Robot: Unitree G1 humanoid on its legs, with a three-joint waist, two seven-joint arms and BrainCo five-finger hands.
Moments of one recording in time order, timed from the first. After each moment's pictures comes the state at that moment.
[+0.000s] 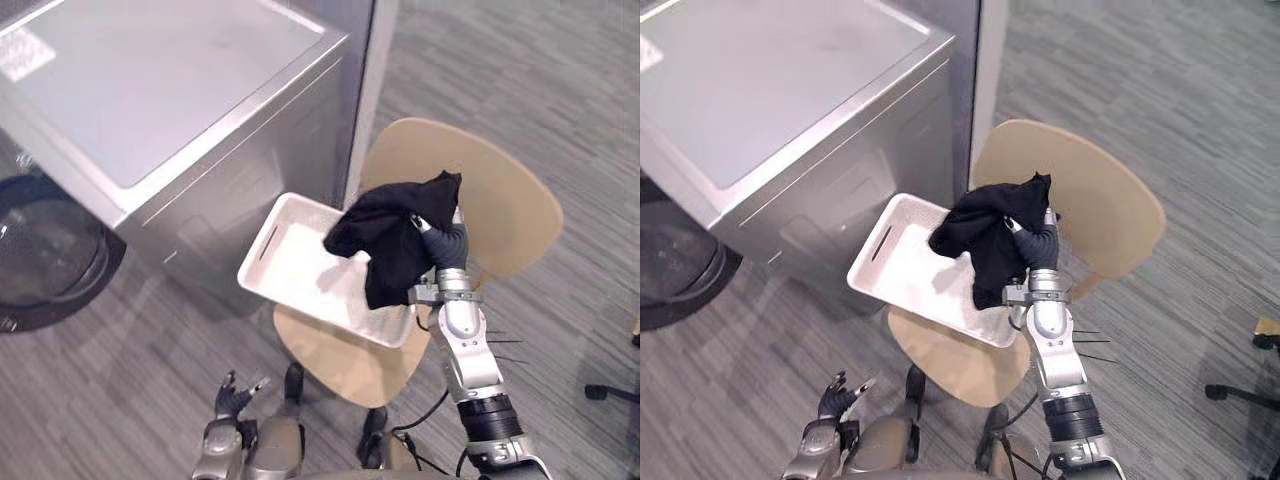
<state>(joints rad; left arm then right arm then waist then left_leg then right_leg) 0.05 0.10 0.05 0.93 -0.03 -0.18 0.22 -0.17 -0.05 0.09 -0.05 0.10 -0.27 -0.19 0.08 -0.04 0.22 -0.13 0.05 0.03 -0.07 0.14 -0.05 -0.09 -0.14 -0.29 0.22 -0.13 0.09</state>
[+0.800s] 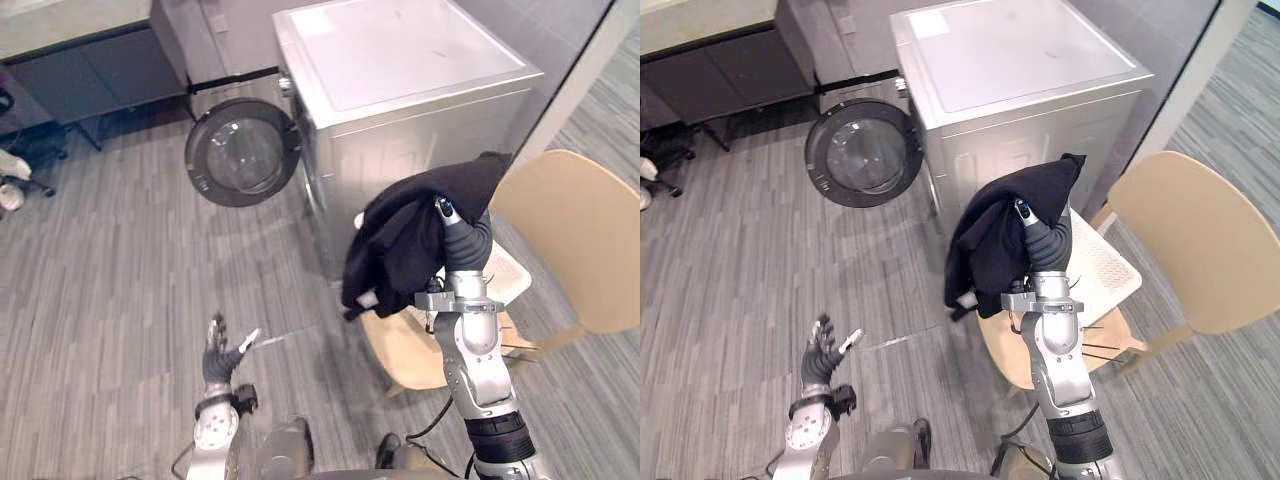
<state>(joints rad) 0.21 0.05 -0.02 0.13 -0.08 -0.29 0.25 -0.14 -0.09 0.16 -0.22 0.16 -0.34 -0.13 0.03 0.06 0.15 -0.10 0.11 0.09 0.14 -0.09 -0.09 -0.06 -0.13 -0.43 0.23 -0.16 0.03</state>
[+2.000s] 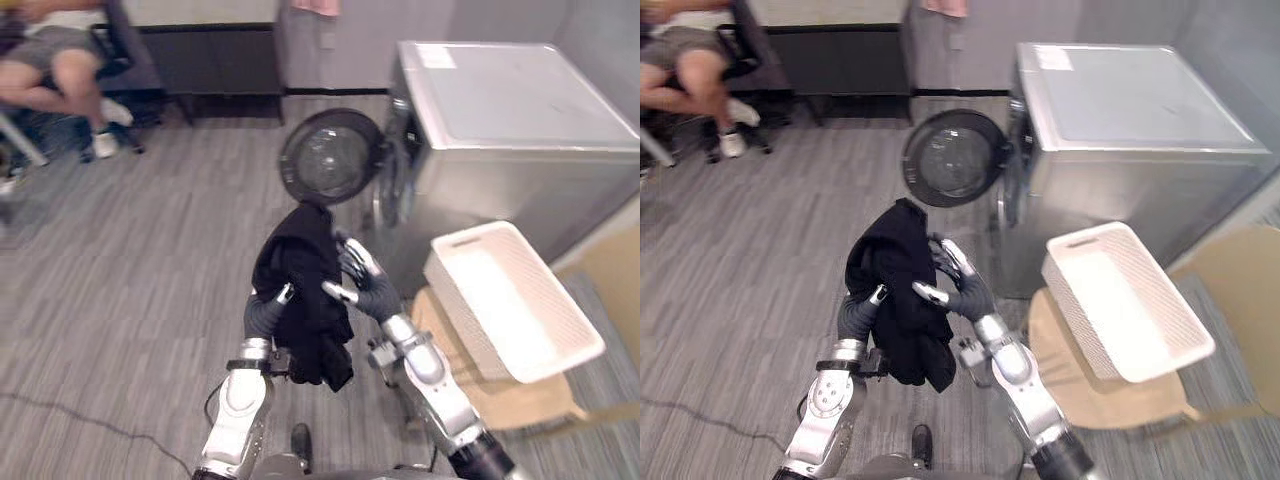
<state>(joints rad) 0.18 0.10 -0.22 0.01 -0.18 -0.35 0.14 0.02 -0.13 0.39 -0.01 0.12 -0.29 0.02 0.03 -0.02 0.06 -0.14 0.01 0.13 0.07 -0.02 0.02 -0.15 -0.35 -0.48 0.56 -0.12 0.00</state>
